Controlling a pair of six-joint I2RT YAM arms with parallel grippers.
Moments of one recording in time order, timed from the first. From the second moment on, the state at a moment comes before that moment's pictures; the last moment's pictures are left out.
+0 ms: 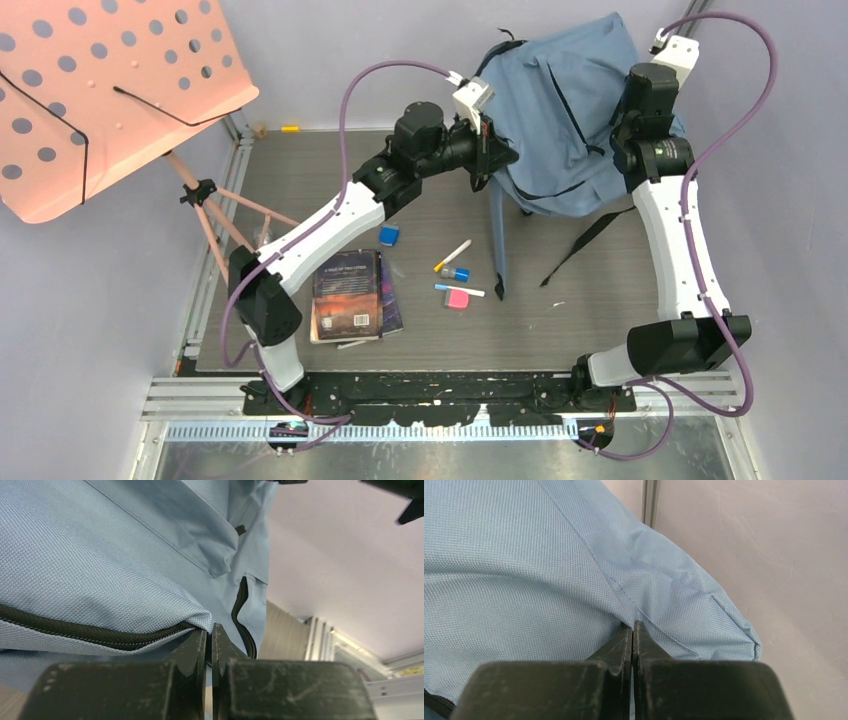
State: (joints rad) left arm -0.79 1.77 1.80 -0.07 0.37 -0.33; right arm 0.06 1.46 1.74 -0.54 0.56 0.14
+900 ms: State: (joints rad) left arm -0.71 1.88 1.42 -0.14 0.20 -0.16; right arm 0.06 1.30 0.99 -0.46 0.38 0.44
